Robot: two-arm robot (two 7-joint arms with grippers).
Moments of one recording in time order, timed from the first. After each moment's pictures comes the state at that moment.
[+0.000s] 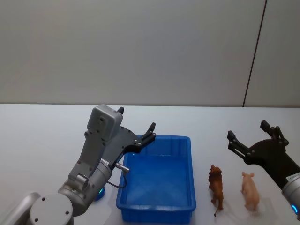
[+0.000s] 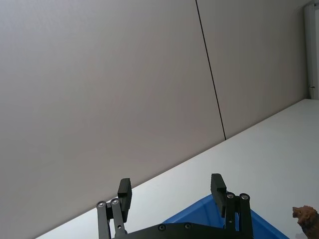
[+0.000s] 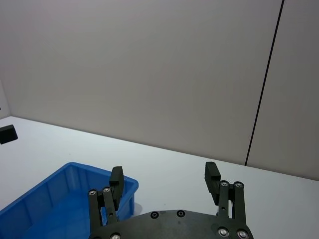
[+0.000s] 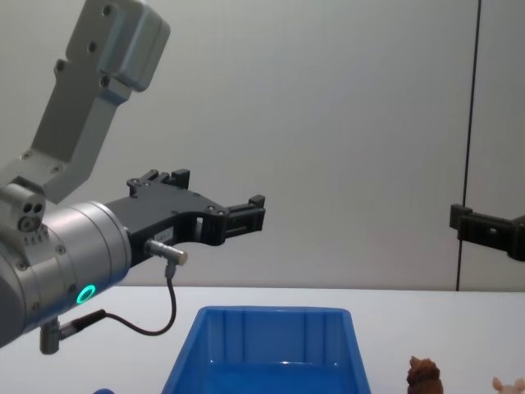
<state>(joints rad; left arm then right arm) -0.24 0.38 0.45 -1.63 -0.20 0.01 -0.01 -0.01 0.34 -0.23 -1.77 0.29 0.03 0.07</state>
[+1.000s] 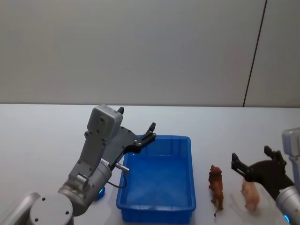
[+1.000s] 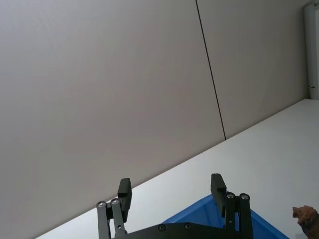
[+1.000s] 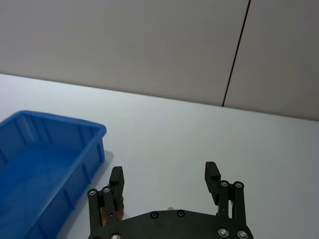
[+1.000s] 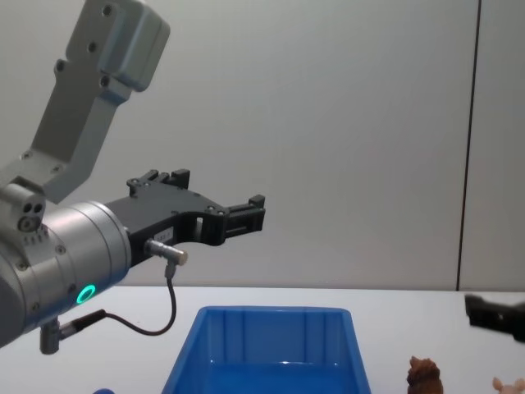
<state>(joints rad) -0.24 0.38 0.45 -1.63 -0.20 0.01 -0.01 0.01 0.29 -0.24 -1.68 0.24 0.21 -0.04</state>
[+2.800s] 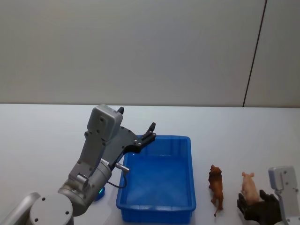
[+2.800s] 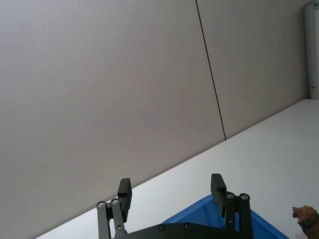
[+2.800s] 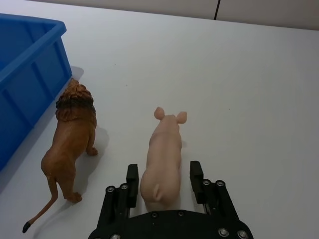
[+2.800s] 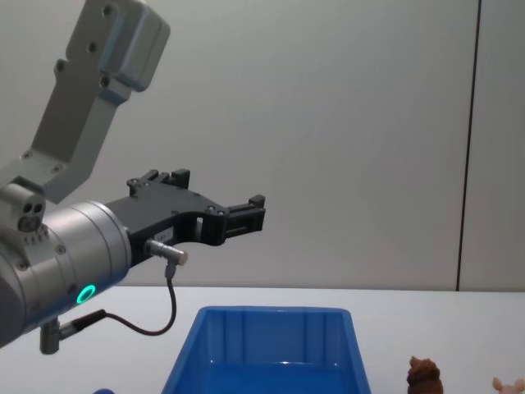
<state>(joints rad) -0.24 0.38 0.45 -1.63 -0.20 0.01 -0.01 -0.03 0.22 -0.26 -1.51 0.21 0.26 -0.12</state>
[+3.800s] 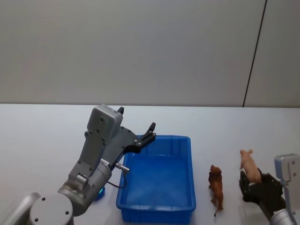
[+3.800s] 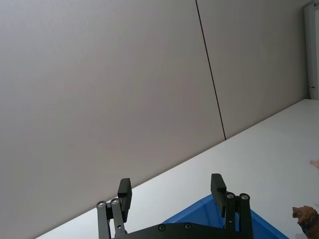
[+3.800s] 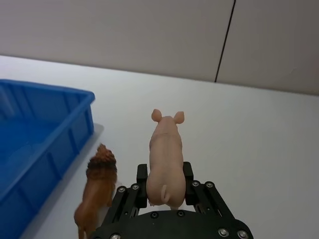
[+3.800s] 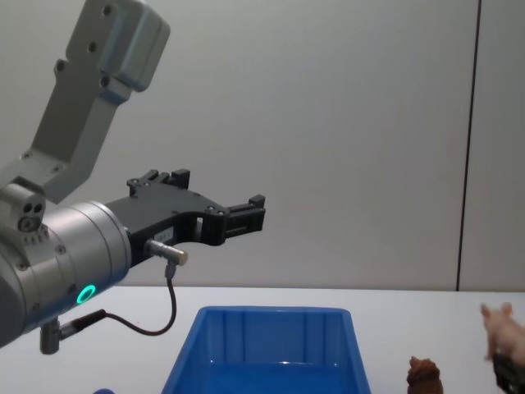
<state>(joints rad) -0.24 0.38 0.45 -1.63 -0.20 0.01 -0.01 -0.05 0.23 -0.25 -1.58 0.16 0.12 -0.09</state>
